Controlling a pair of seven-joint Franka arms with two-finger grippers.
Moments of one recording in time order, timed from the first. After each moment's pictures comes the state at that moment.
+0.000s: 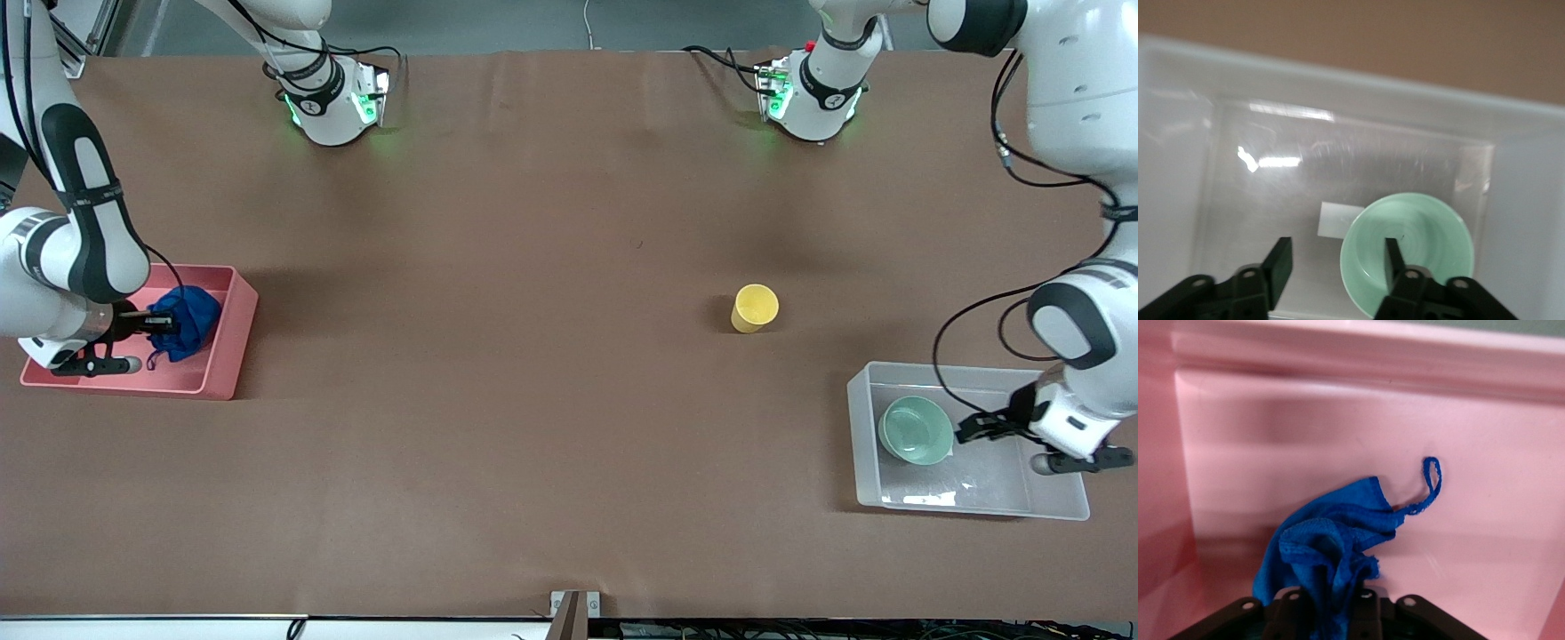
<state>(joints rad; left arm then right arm) 0.01 0.60 0.22 -1.54 -0.27 2.31 0.30 -0.31 0.47 -0.08 -1.96 -0.07 2.26 -0.38</state>
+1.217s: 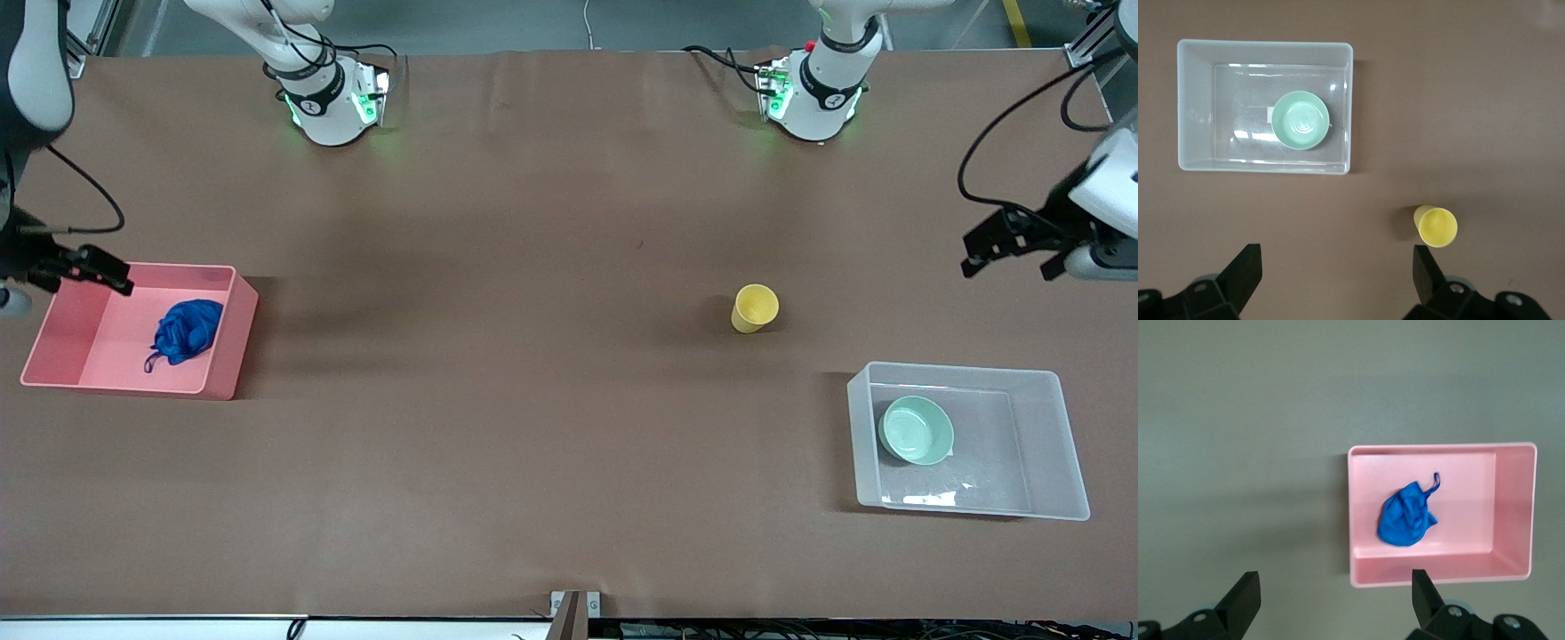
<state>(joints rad) -0.01 -0.06 -0.04 -1.71 -0.02 1.76 0.00 -0.05 -0.06 -0.05 -1.81 -0.06 1.80 0.01</state>
